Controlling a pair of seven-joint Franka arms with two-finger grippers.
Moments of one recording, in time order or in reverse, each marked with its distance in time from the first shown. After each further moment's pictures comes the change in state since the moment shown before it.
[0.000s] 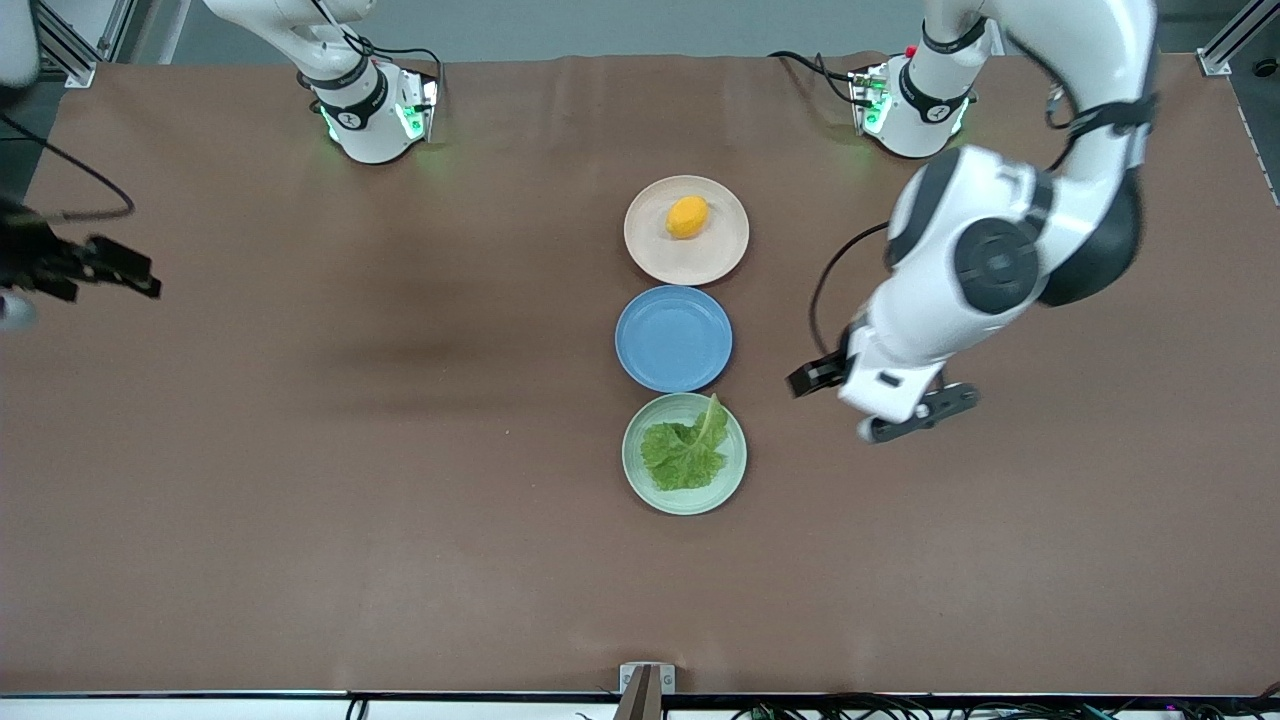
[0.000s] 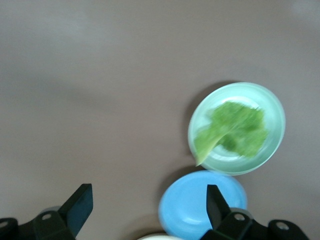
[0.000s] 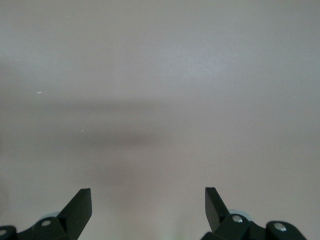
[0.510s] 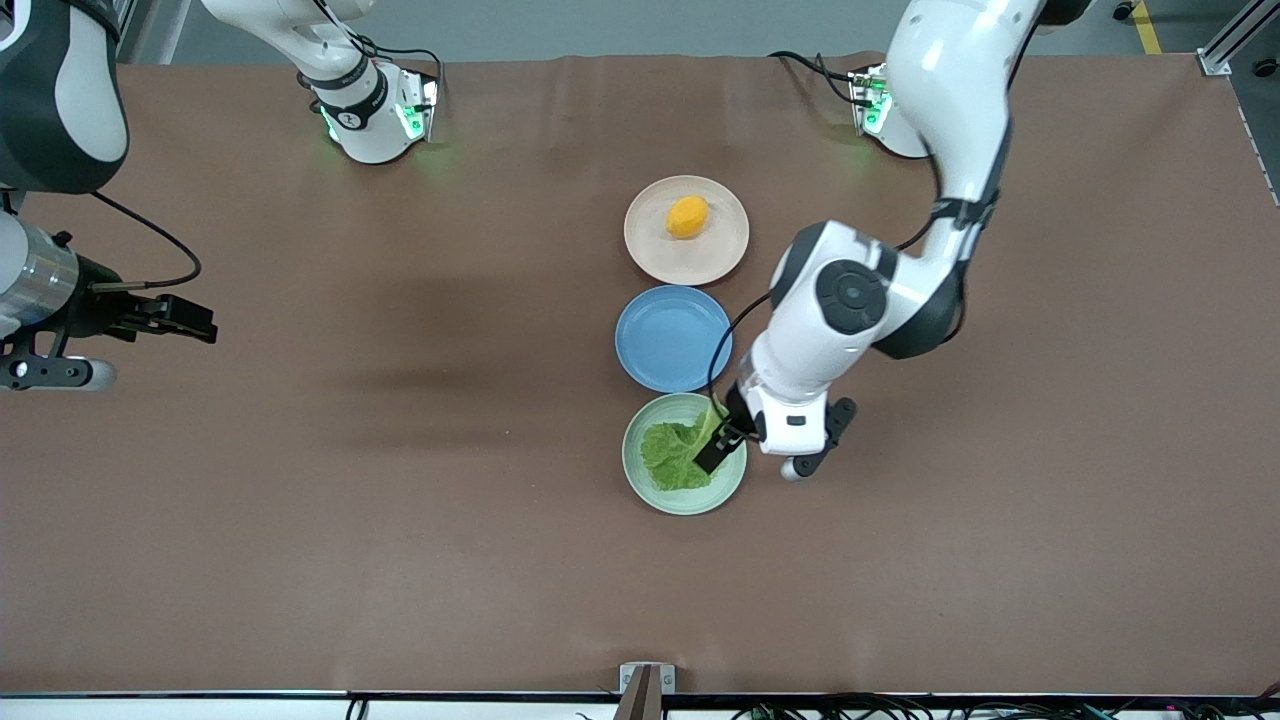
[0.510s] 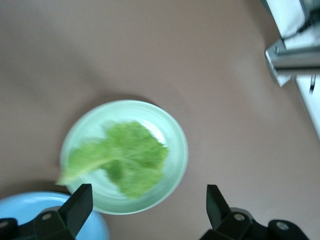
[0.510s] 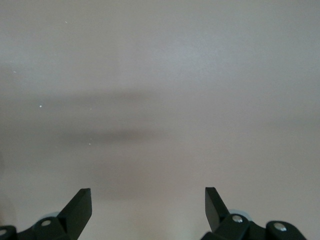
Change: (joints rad) left arm -0.113 0.212 0.000 0.019 -0.088 0.514 -0.601; right arm 0.087 0.068 0.010 0.052 -0.001 0.004 0.162
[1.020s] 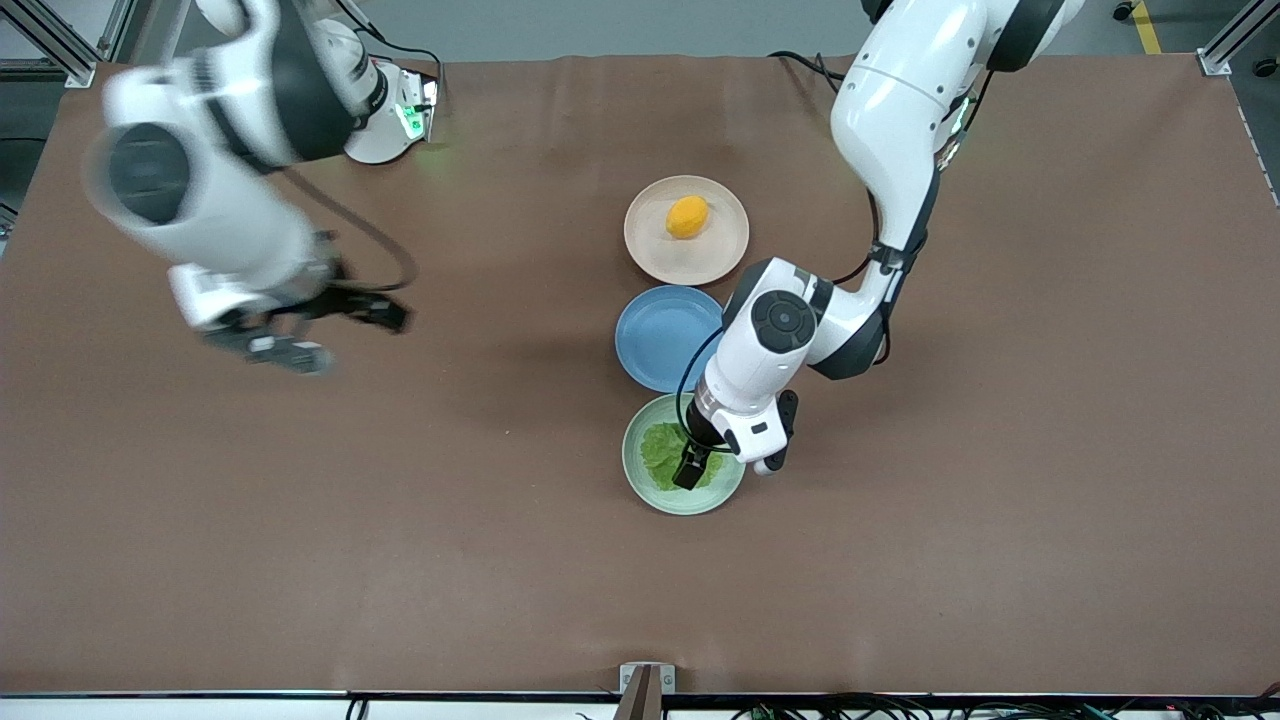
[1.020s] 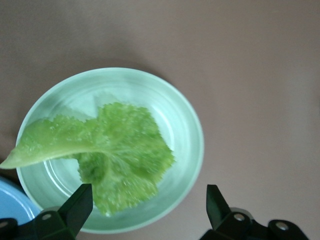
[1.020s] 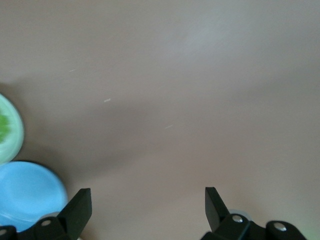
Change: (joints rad) left arm -0.044 0.145 0.000 0.012 0.000 0.109 -0.251; right arm 0.385 0.001 0.023 -0.164 0.057 0.182 0.733
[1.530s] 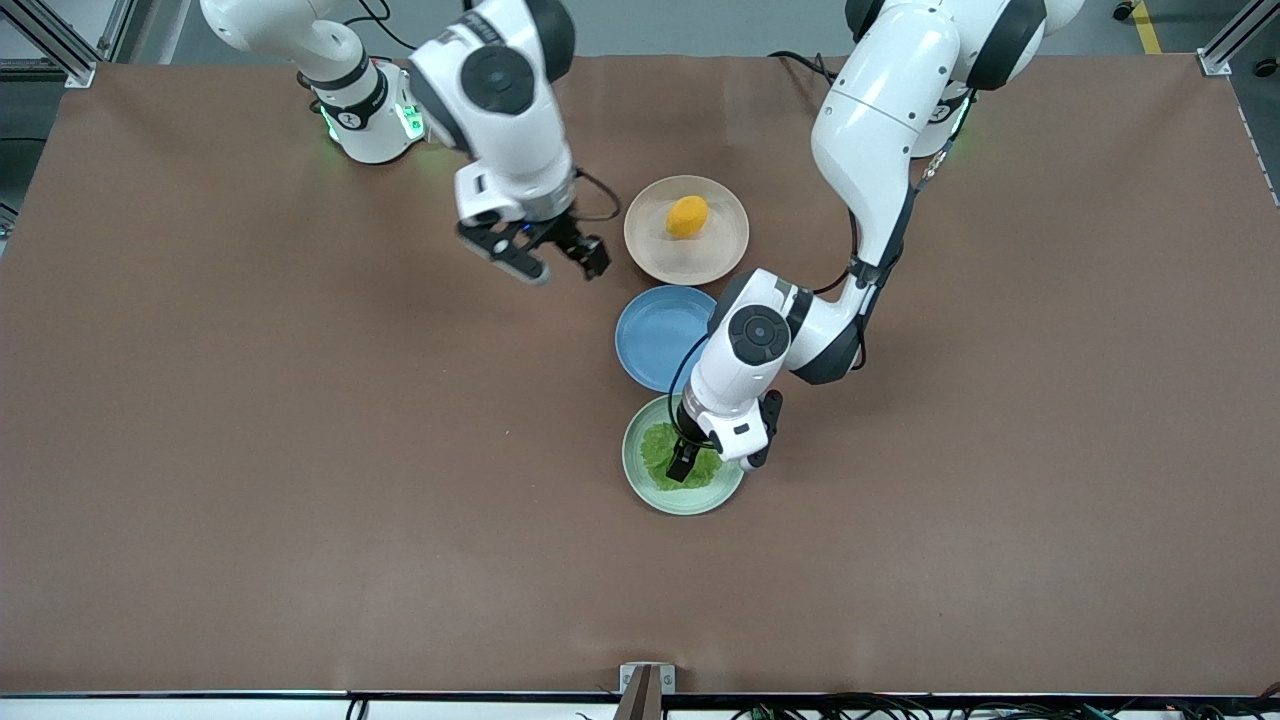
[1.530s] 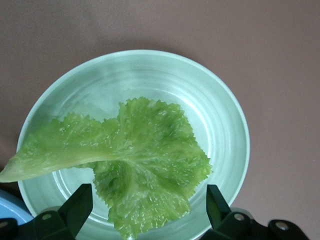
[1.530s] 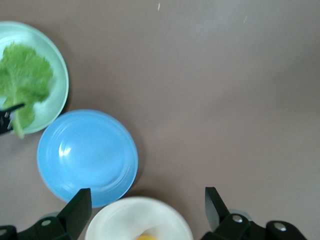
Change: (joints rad) left arm -0.020 0.053 0.000 0.007 0.000 0.002 -0.004; right arm 0.392 -0.002 0.004 -0.220 0.008 0.347 0.635
